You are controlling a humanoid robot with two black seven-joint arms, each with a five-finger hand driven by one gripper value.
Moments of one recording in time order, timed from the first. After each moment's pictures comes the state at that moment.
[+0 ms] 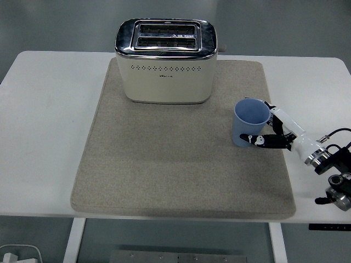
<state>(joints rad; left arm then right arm) -0.02 0.00 -0.13 -0.13 -0.08 -0.13 0.02 0.57 -0.54 0.45 1.16 -0.81 -0.11 0.51</state>
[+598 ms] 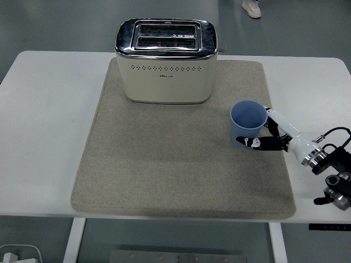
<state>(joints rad) -0.02 0.00 -0.13 -0.13 -0.08 -0.13 0.02 0.61 -0.54 0.39 1.16 -0.82 -0.11 0.51</state>
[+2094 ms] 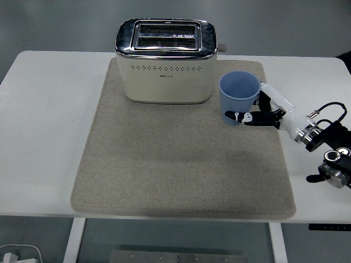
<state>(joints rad) -0.02 0.00 -0.13 -0.13 -0.08 -0.13 0.02 0.79 -0.58 0.30 1.30 -0.65 -0.15 0.43</state>
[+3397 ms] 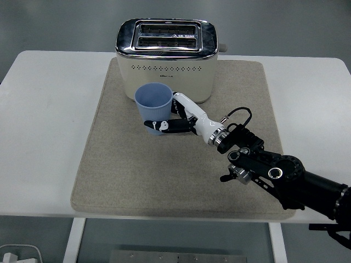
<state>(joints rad) -0.02 0.00 -0.13 -0.13 -0.08 -0.13 0.02 0.87 0.00 0.22 0.85 -0.66 -0.16 0.45</state>
